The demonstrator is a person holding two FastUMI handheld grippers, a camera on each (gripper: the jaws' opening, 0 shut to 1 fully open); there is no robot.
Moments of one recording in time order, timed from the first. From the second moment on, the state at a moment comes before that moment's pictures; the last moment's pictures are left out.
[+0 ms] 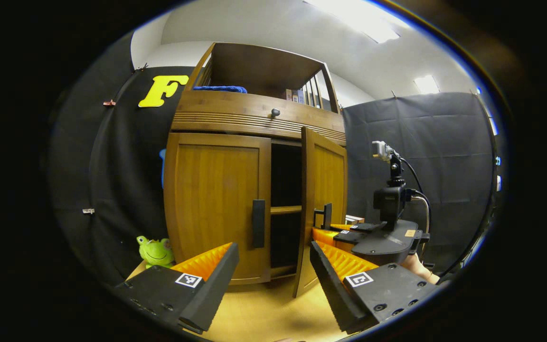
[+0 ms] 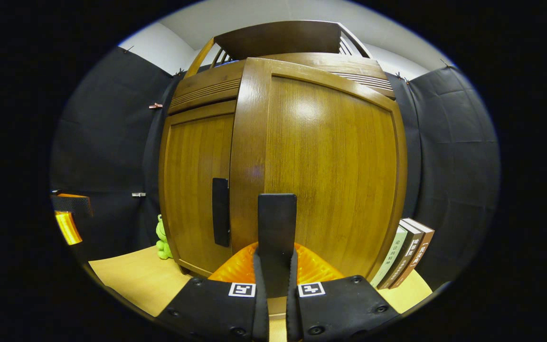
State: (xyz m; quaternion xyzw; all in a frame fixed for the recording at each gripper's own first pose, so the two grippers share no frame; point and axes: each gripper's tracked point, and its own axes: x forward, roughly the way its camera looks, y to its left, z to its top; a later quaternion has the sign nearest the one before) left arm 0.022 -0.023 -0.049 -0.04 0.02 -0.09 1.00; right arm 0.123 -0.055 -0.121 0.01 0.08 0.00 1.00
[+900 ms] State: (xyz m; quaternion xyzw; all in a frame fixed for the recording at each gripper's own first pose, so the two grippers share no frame) left arm 0.003 -0.111 -0.043 -0.05 0.02 -0.17 0.98; right arm 0.024 -0.143 -0.100 0.02 0.09 -0.06 0.99
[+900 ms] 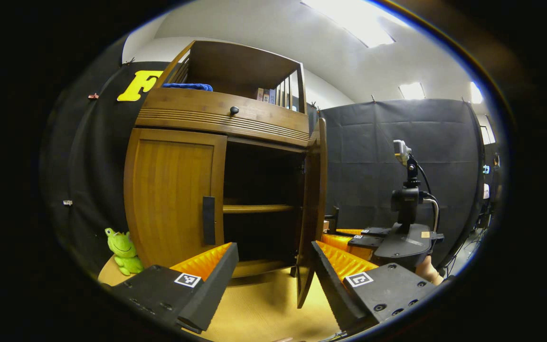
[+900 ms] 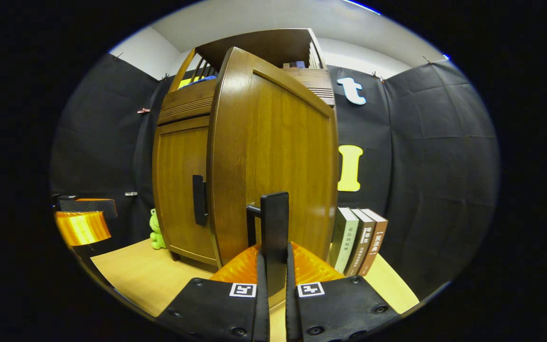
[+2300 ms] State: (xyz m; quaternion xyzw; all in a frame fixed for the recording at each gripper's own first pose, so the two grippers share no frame) left arm 0.013 -0.197 -0.045 -0.06 0.03 -0.24 0.97; right arm -0.075 -0.259 -0.062 -0.01 0.06 -0.19 0.98
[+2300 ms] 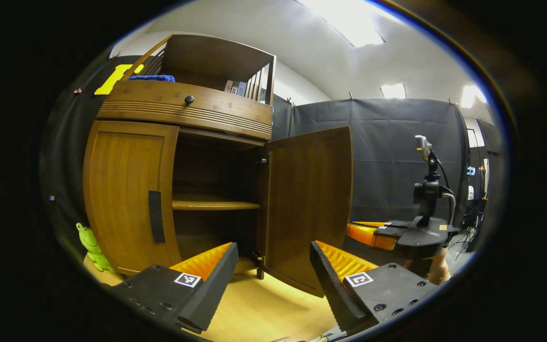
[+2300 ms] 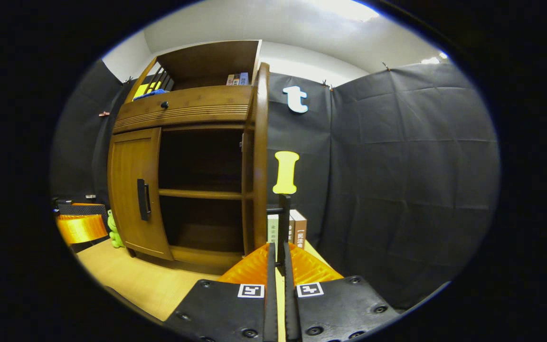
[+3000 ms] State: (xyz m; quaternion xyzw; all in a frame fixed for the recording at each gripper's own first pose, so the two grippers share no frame) left arm 0.077 -0.111 -0.042 -0.03 -0.03 -0.10 0.99; right arm -0.085 -0.187 -0.019 -0.02 -0.01 -0.12 0.99
